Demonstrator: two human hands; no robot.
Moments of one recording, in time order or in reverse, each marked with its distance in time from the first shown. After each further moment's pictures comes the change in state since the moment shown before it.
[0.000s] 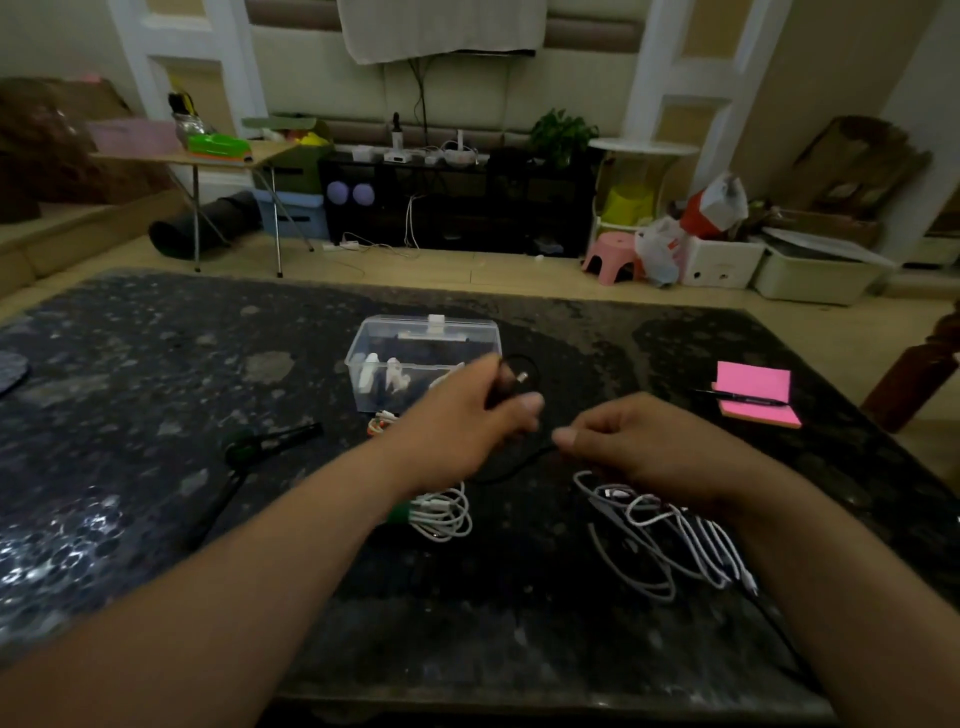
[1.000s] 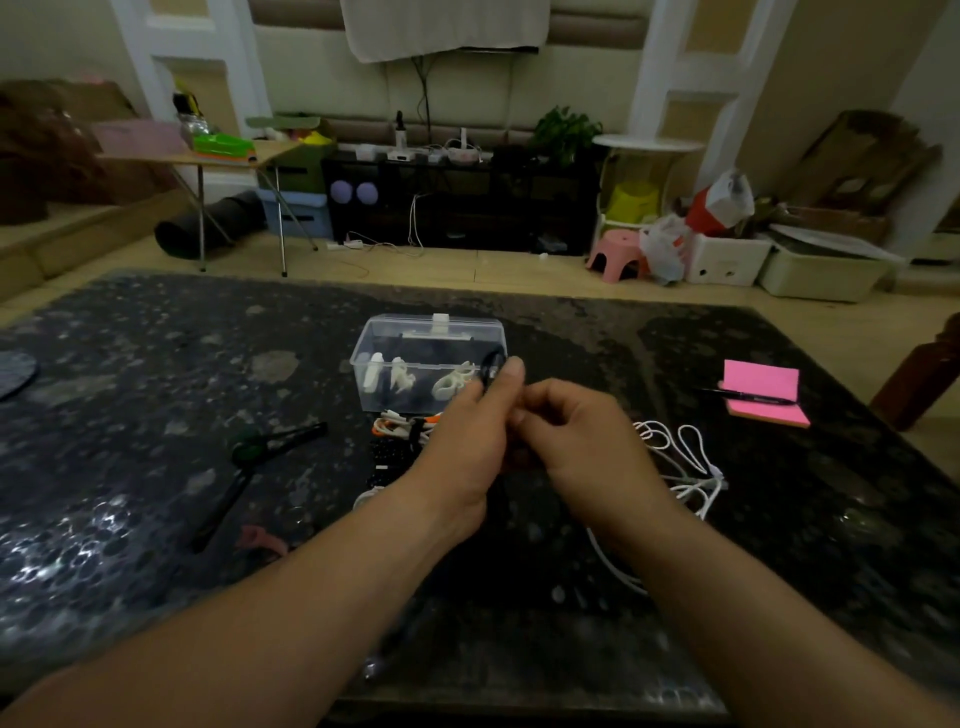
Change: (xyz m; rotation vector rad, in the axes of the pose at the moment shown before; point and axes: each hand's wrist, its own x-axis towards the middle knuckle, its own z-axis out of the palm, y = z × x) left_hand -0.003 0.011 0.042 -0.915 0.305 -0.252; right_hand 0.021 -0.024 0.068 0.434 0.380 -0.158
